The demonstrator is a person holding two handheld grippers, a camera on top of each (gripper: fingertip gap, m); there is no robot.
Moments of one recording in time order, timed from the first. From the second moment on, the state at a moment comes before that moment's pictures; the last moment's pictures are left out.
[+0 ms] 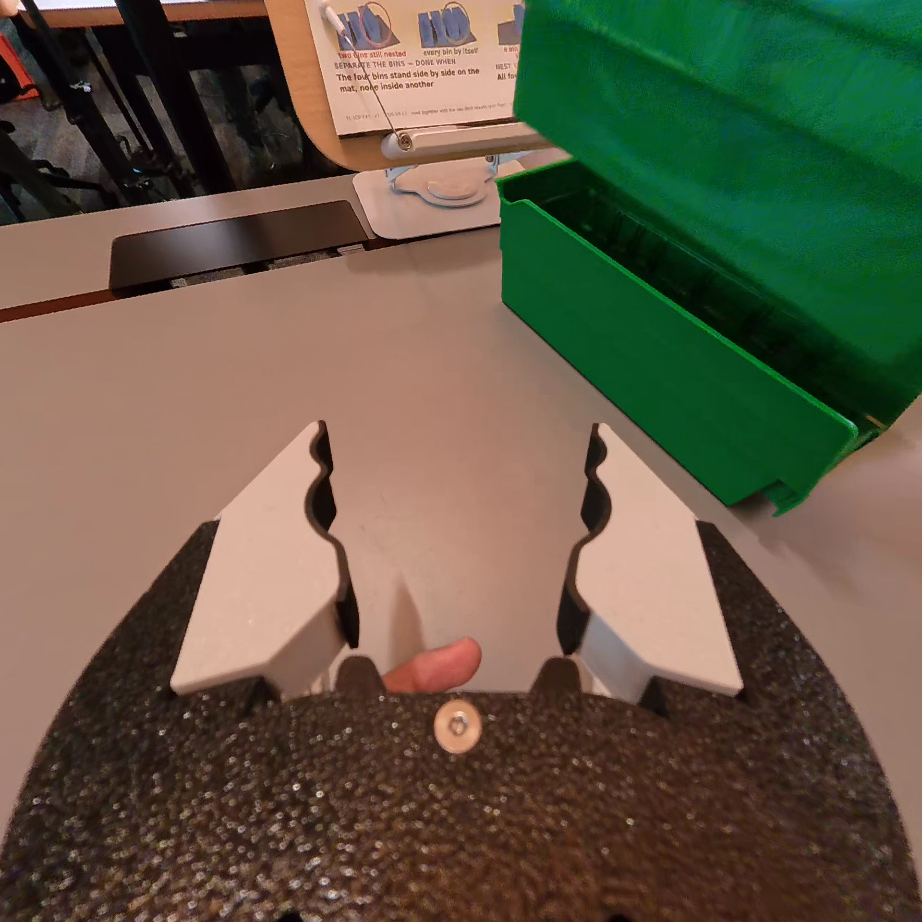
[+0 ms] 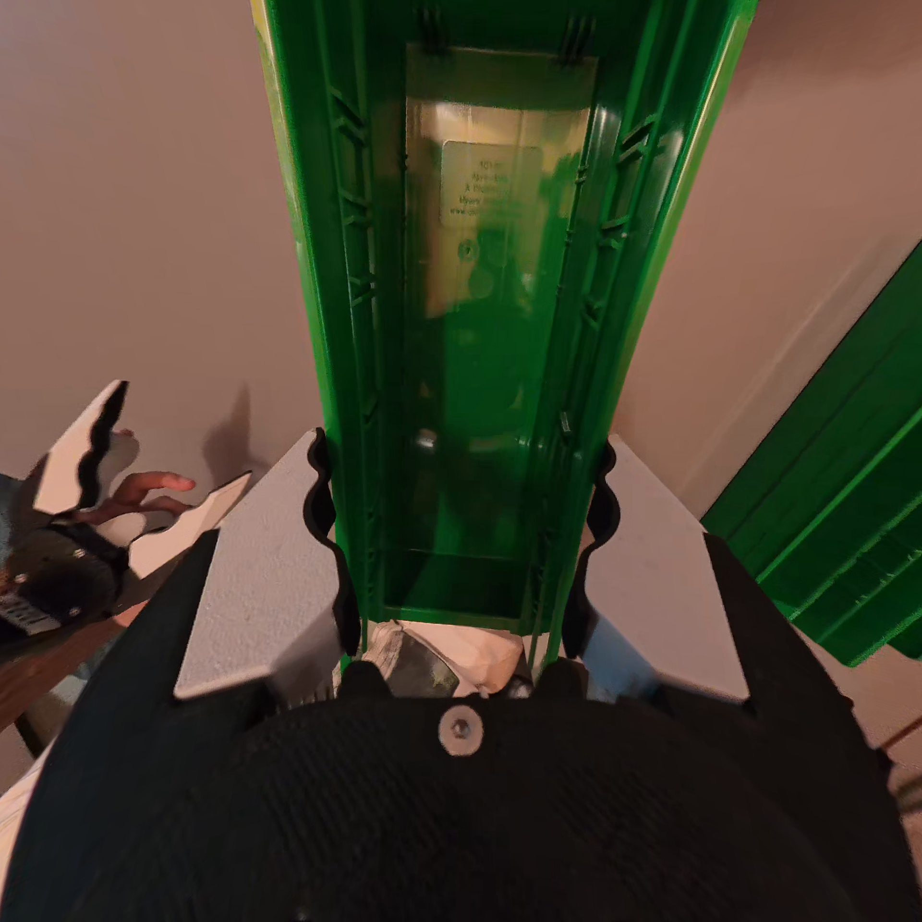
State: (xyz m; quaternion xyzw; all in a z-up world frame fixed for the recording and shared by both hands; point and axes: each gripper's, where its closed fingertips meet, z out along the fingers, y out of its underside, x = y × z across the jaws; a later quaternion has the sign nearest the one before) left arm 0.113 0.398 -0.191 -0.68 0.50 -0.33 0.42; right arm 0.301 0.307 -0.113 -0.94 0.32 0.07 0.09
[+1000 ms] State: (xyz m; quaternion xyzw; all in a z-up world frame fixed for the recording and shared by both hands) left arm 0.116 0.402 -0.207 -0.69 0.50 -0.32 0.41; right arm 0.386 0.214 -0.181 -0.92 0.39 0.07 0.03
